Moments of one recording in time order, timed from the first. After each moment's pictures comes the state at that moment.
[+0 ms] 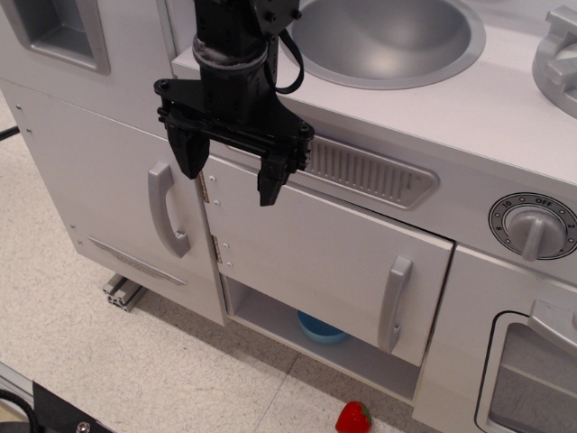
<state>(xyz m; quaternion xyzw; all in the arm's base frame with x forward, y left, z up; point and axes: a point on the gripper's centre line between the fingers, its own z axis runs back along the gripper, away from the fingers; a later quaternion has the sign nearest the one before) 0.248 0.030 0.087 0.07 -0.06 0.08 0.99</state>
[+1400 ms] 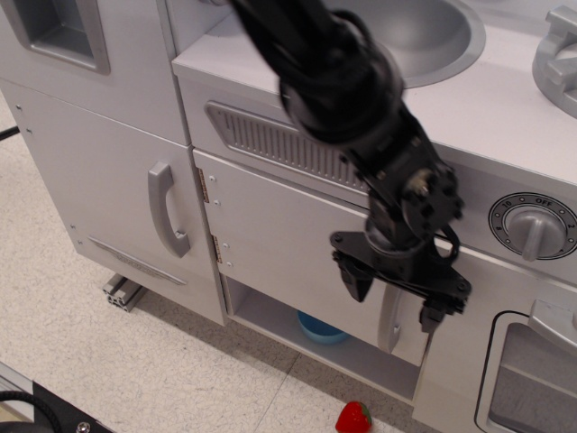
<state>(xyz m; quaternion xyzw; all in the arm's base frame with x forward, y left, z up) 0.280 -0.098 -0.025 -0.01 -0.13 -0.01 0.99</state>
